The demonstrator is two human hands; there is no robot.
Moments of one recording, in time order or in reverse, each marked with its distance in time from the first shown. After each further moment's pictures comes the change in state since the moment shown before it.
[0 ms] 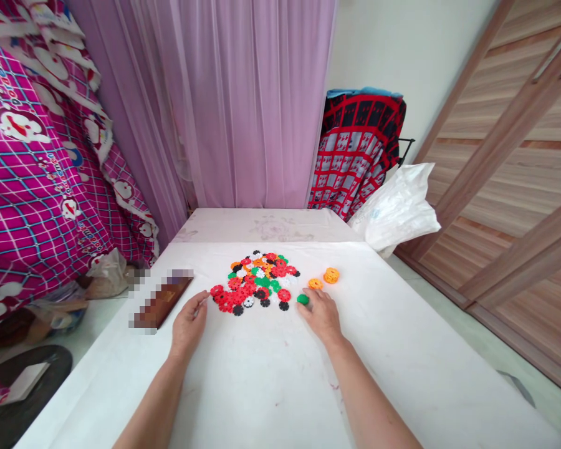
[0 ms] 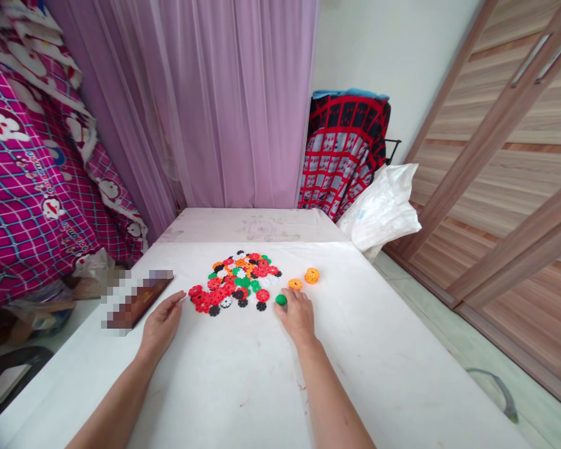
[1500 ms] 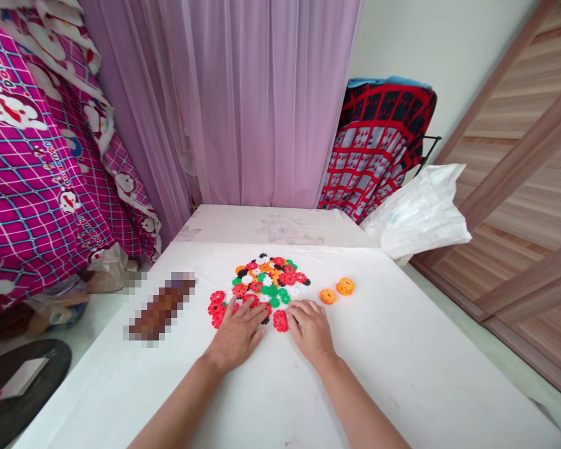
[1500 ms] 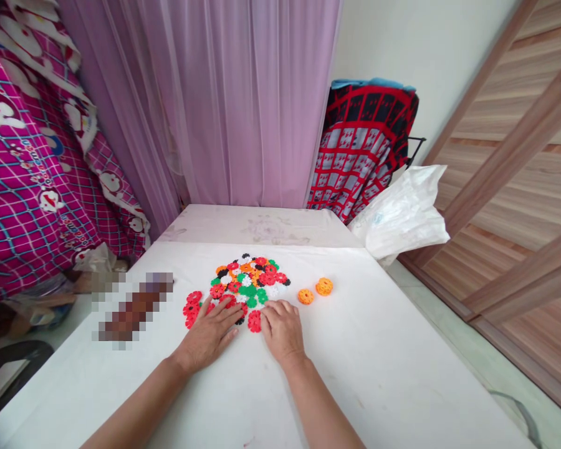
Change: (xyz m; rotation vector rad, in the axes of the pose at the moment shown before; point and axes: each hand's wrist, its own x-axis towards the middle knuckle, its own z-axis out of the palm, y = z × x) left_hand -0.012 0.054 0.048 0.485 -0.567 0.752; right_hand 0.000 -0.049 0.003 0.152 0.073 -0.324
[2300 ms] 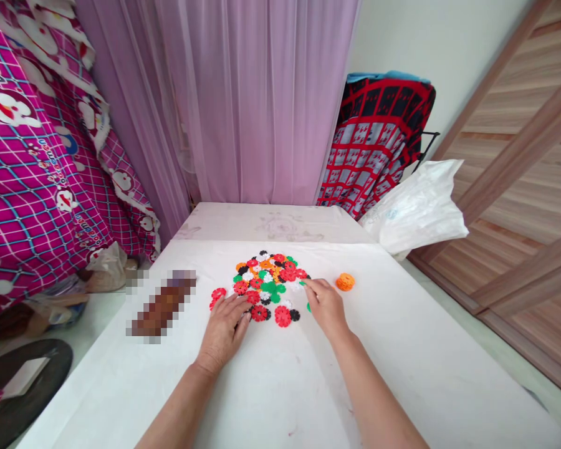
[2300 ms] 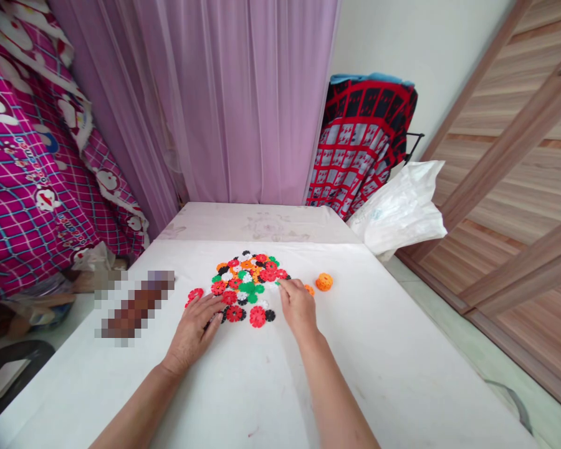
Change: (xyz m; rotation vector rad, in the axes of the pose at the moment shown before) left_hand -0.018 -0.017 0.001 -0.115 0.320 -0.185; right_hand 0.028 0.034 -0.010 0.075 0.061 0.277
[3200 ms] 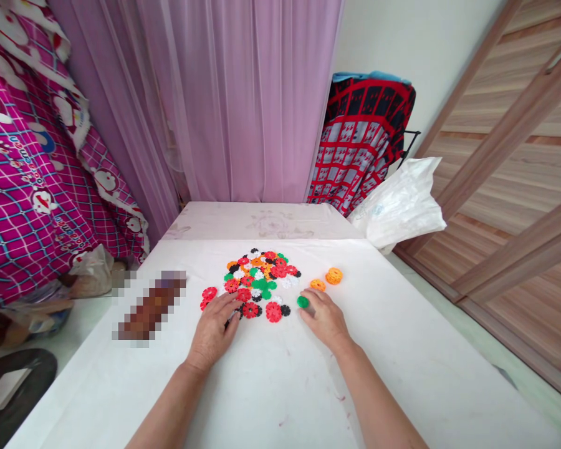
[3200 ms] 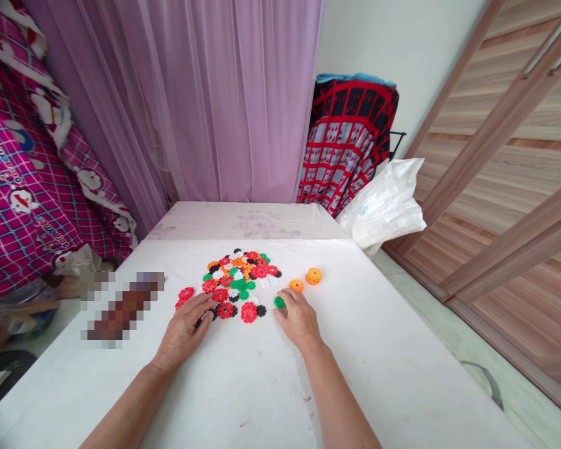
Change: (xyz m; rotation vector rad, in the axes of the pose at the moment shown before) left_hand 0.001 -0.003 -0.001 -0.024 0.045 0.037; right_hand -0.039 0.024 -0.013 -0.135 -0.109 -0.079
